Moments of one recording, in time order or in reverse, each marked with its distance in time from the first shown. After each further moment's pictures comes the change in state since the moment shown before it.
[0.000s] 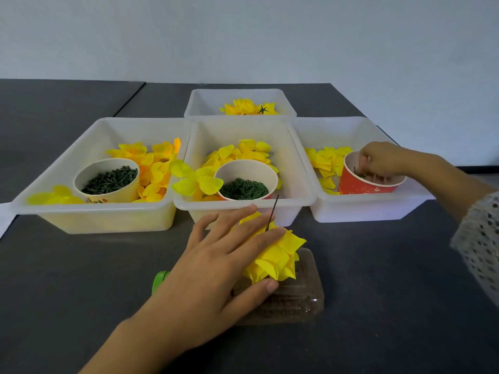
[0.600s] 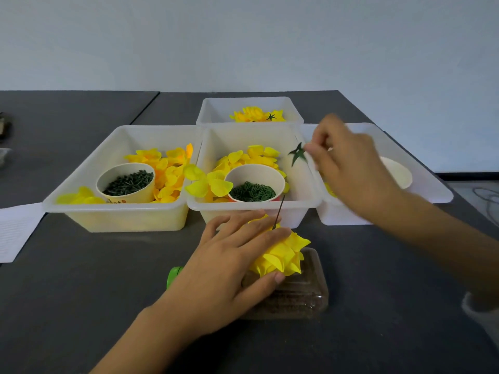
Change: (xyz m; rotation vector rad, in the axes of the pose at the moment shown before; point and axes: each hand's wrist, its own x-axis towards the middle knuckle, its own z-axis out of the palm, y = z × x) left_hand -0.001 0.001 0.001 -0.012 0.027 -0.038; right_hand -0.141 -0.137 -0.001 0.413 0.596 -0.554
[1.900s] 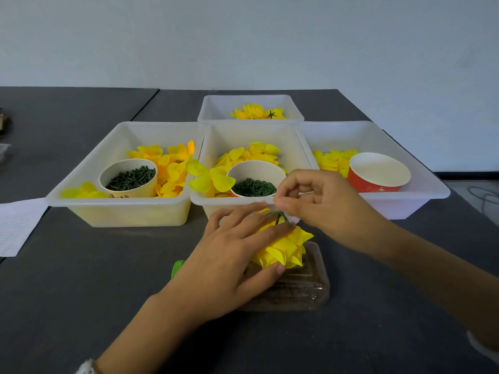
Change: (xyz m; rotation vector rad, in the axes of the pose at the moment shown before) left_hand 0.001 -0.003 0.000 0.047 -0.009 0.044; right_hand -0.042 -0.025 0.023 0.695 -0.325 0.113
